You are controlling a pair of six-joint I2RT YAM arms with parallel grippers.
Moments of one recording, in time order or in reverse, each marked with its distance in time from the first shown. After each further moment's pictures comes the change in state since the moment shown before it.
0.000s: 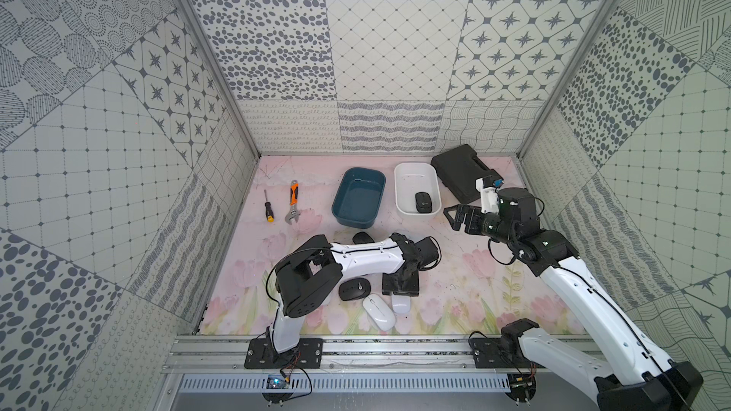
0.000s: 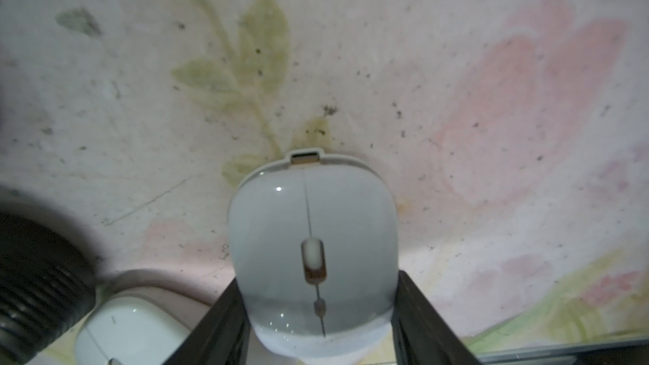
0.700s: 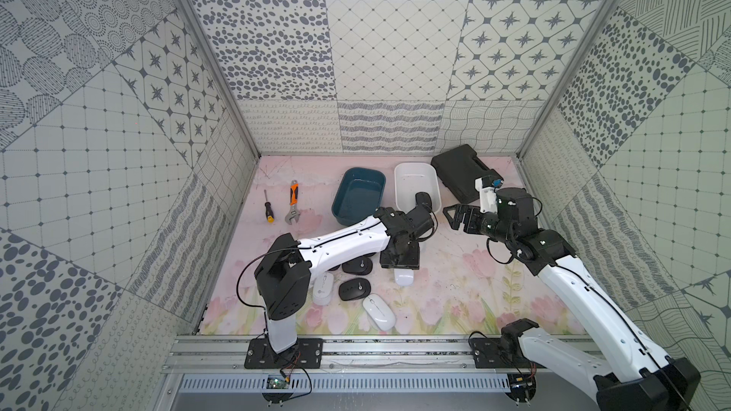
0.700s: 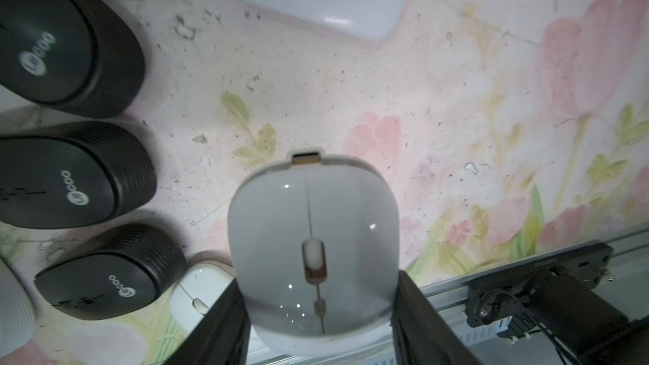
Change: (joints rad) left arm 0.121 -0.129 0.206 -0.138 -0.027 0.176; right arm 0.000 0.011 -0.016 0.029 0.013 0.000
